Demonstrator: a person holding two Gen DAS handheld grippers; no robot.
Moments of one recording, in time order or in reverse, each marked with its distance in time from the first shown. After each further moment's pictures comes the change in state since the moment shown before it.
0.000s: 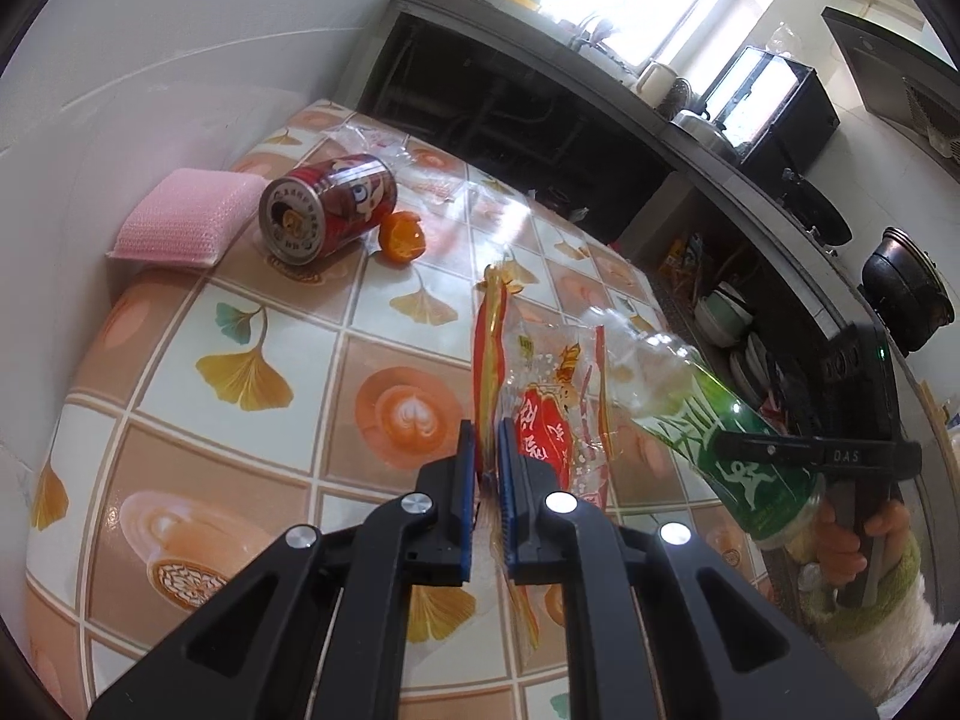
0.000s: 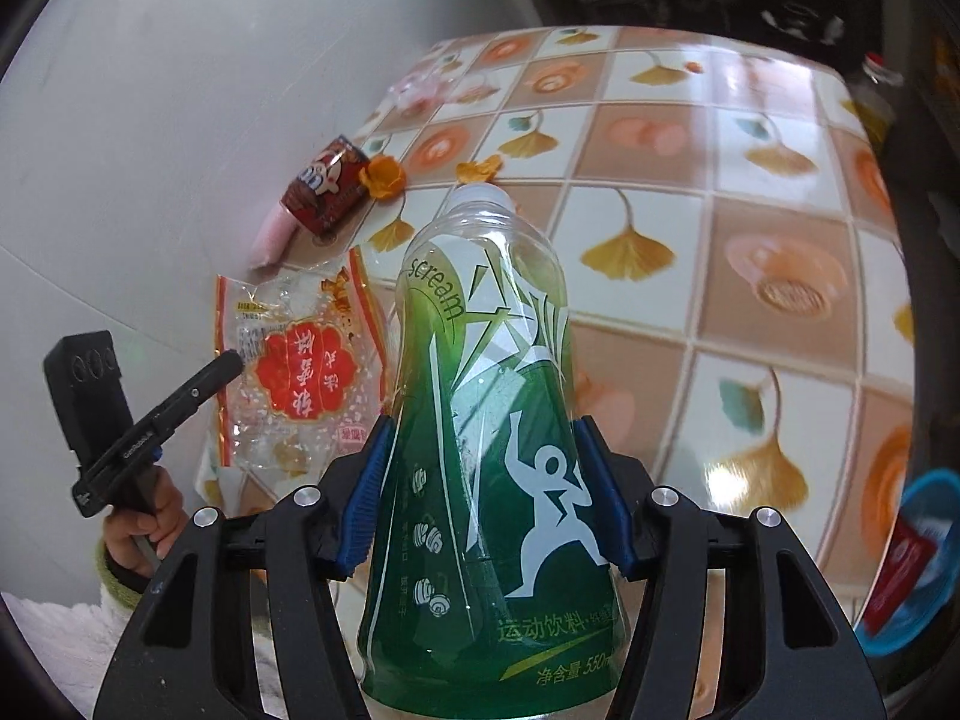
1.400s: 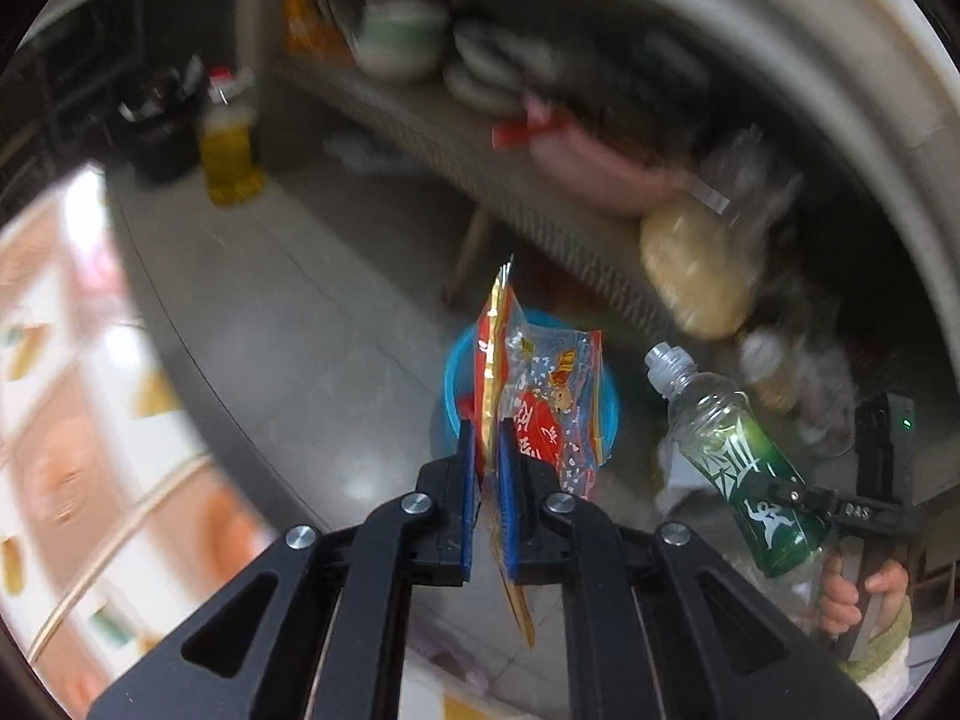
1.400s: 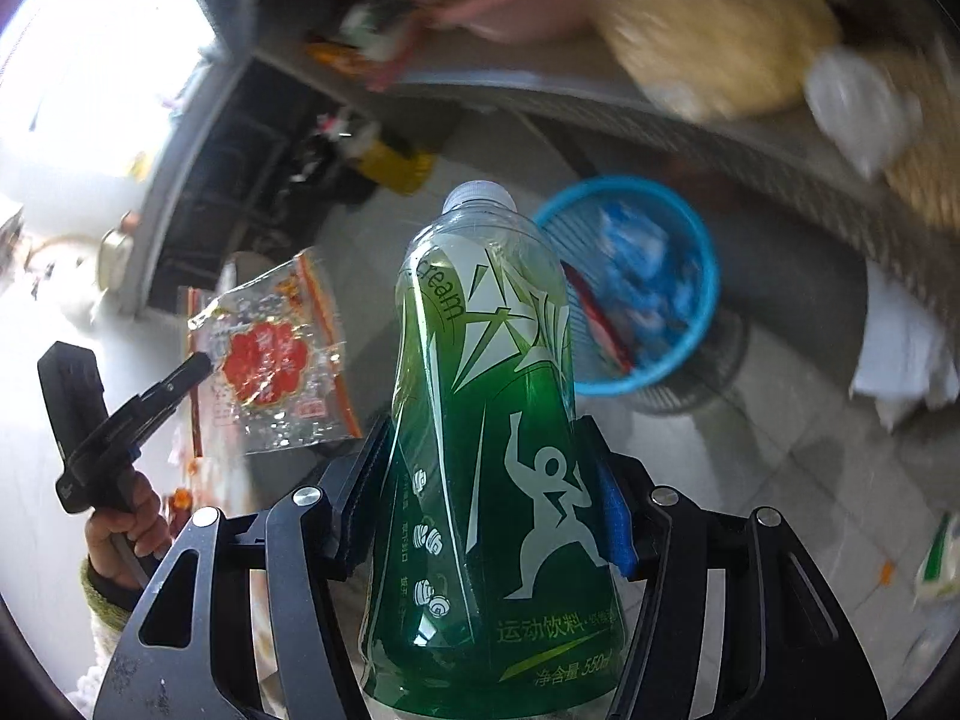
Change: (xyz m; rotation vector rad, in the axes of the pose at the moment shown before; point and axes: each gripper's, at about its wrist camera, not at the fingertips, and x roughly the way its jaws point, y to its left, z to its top) left arm 0.291 -0.411 -0.080 0.702 0.604 -0.268; right arm -0.169 -0.295 -0.311 0.987 -0.464 -0.177
